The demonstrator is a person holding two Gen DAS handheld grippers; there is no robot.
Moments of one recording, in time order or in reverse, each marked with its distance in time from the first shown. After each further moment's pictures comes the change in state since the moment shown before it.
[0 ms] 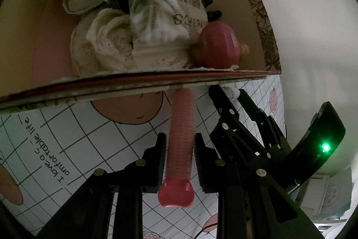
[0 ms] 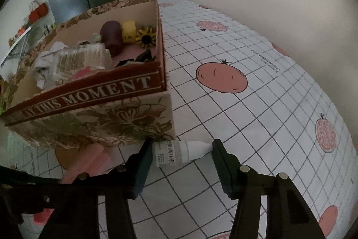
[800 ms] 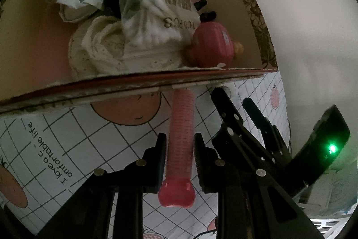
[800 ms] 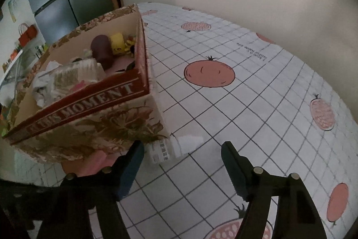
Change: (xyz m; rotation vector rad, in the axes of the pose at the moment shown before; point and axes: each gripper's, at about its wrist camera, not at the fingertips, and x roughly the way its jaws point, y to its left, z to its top) left arm -0.008 0.003 0.000 0.045 -0.016 0.025; right arm -0.005 -0.008 -0.004 0.124 -0.016 0.019
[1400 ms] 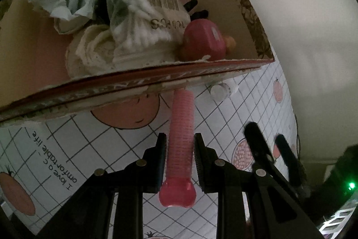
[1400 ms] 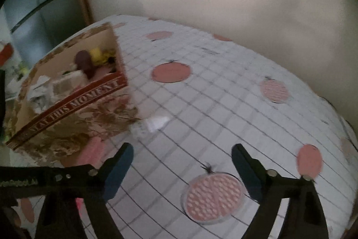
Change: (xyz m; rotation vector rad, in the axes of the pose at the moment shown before) left arm -0.006 0.005 0.003 0.078 -0.030 0.042; right arm -0.049 -0.001 -0.018 0.079 -0.038 -0.149
